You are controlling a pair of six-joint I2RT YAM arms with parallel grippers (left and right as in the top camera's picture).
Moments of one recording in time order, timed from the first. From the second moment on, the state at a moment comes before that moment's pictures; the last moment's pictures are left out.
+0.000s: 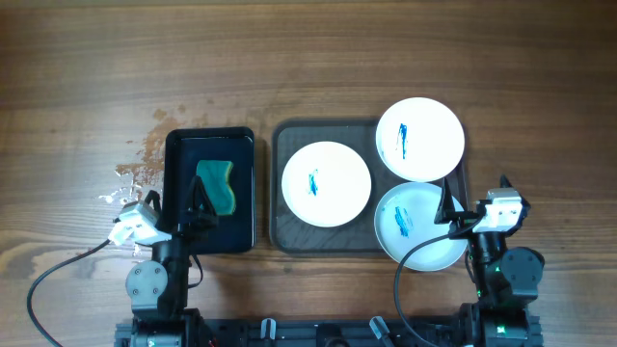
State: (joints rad) left arm 0.03 0.01 0.01 -0.07 -0.04 -0.52; right arm -0.06 0.12 0.01 0.00 -0.08 -0.07
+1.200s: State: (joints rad) left arm 0.03 0.07 0.01 -0.07 -0.03 -0.52; right arm -0.06 0.12 0.01 0.00 -0.08 -0.07
